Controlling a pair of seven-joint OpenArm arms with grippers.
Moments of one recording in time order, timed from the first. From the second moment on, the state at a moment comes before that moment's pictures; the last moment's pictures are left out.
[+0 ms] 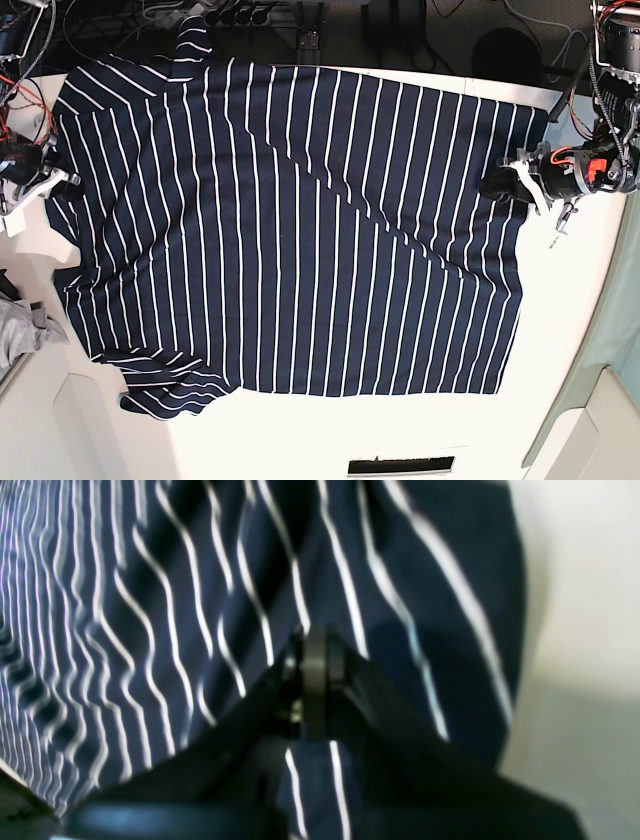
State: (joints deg) left arm 2.7 -28.9 -6.4 69.4 -47.6 -37.8 52.9; right arm -1.2 23.2 25.0 66.4 39.3 31.8 -53.9
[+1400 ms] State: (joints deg) left arm 8.3 -29.3 -6.3 69.5 -51.8 -38.0 54.9; right arm 12.6 27.0 25.3 52.2 41.8 32.5 -53.7
